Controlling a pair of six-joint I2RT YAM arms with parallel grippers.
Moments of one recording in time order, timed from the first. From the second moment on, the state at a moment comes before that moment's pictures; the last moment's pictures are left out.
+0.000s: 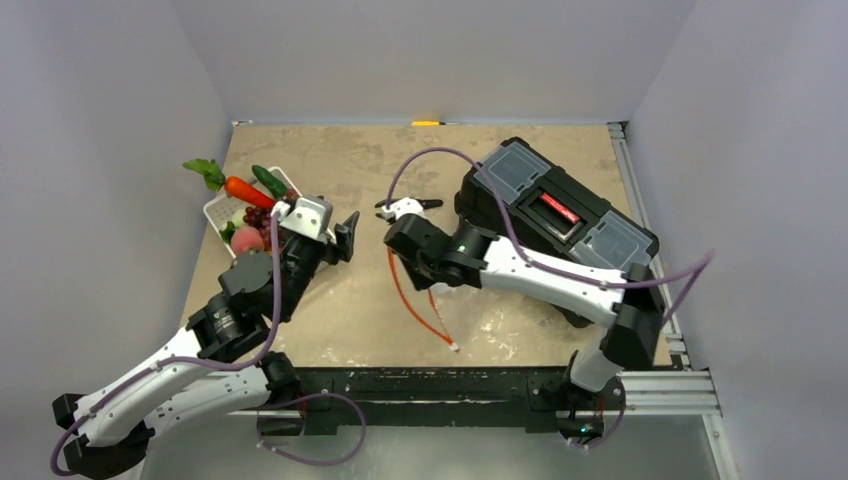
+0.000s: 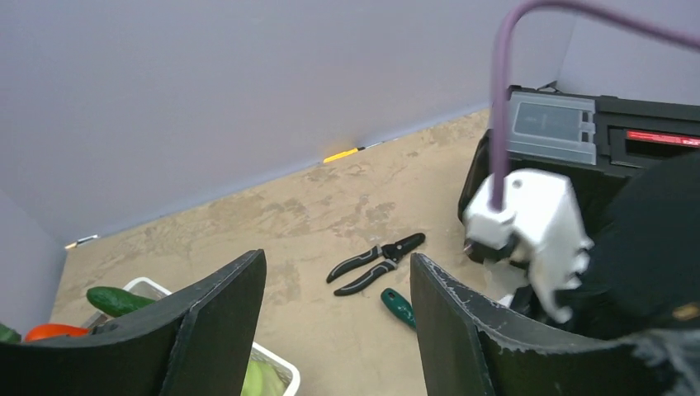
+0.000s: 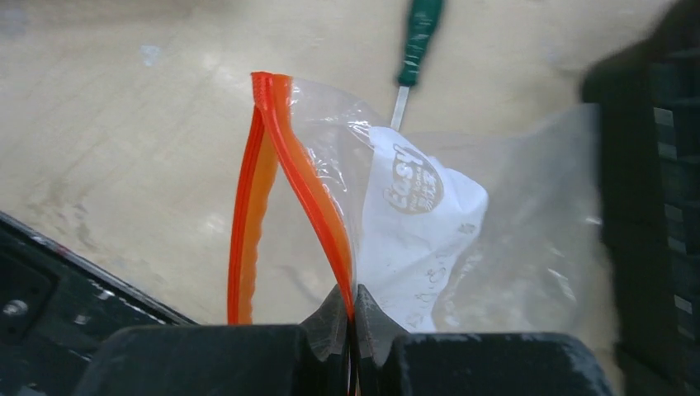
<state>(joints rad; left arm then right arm) -0.96 0.65 0.87 -0.13 -0.59 0.15 1.11 1.54 1.45 -0.89 0.40 0.44</state>
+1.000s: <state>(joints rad) -0.14 0.88 1.00 -0.69 -0.22 -0.25 1.04 1.53 1.27 -0.45 0.15 0.63</state>
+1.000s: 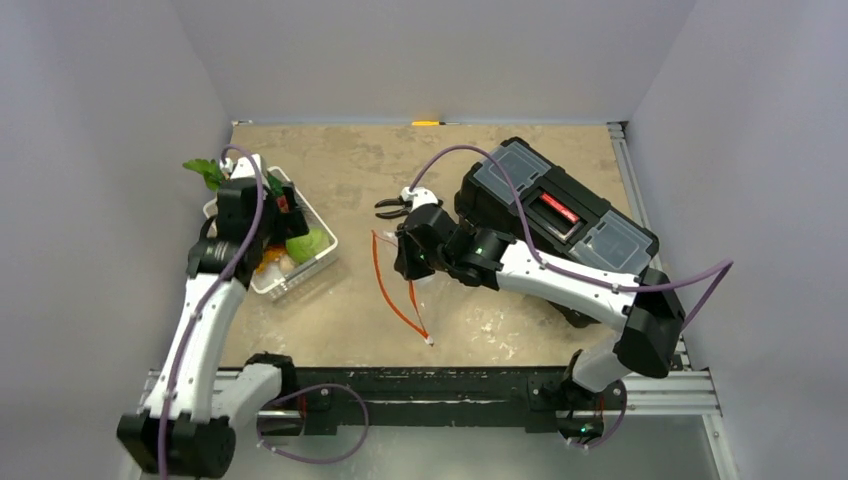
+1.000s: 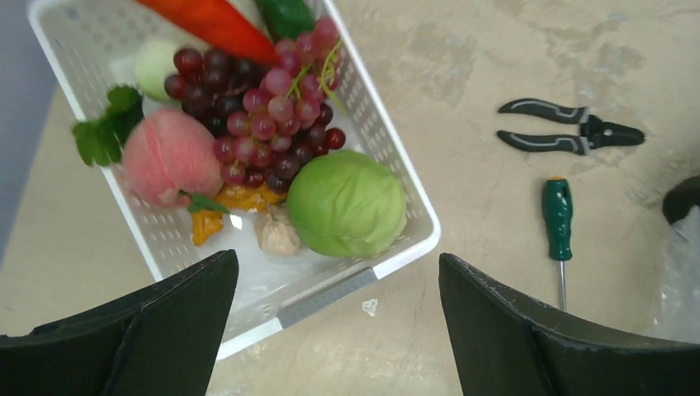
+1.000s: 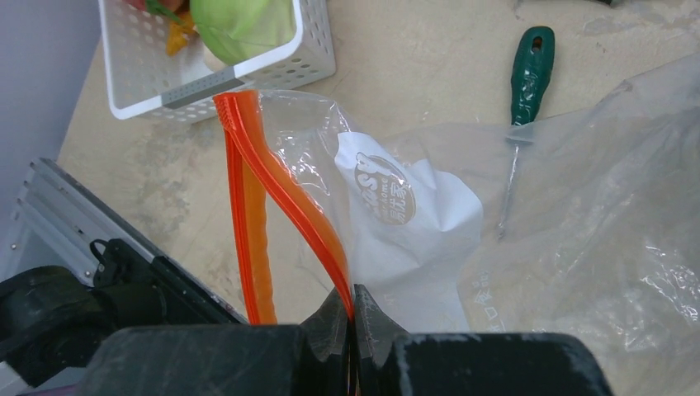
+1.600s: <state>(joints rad) 0.20 1.30 1.11 -0.50 -0.24 -0.42 1.03 1.50 1.27 -0.43 0.08 0.62</state>
